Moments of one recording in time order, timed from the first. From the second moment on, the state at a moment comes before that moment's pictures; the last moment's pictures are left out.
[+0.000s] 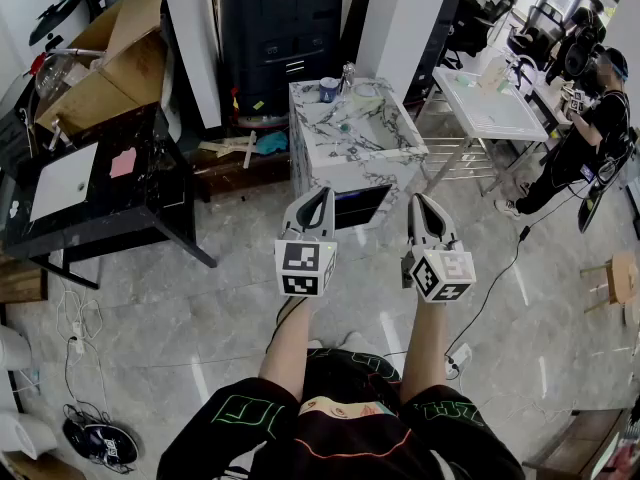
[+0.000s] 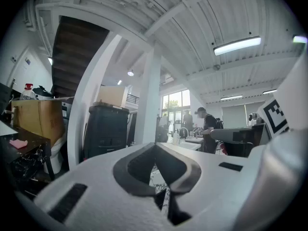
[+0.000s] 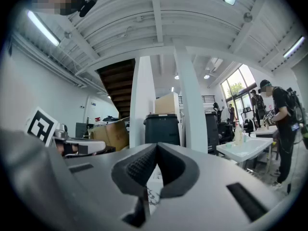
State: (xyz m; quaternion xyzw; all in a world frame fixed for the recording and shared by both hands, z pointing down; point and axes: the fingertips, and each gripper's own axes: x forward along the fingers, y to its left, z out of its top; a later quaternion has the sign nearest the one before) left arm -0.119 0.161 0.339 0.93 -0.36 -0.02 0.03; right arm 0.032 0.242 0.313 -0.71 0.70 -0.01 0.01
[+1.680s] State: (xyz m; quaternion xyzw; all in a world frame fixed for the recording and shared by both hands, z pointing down) left arm -0.105 0.112 0.307 0.95 -0.30 -0.09 0.07; right arm 0.052 0.211 0.251 -0.71 0.70 0.03 0.05
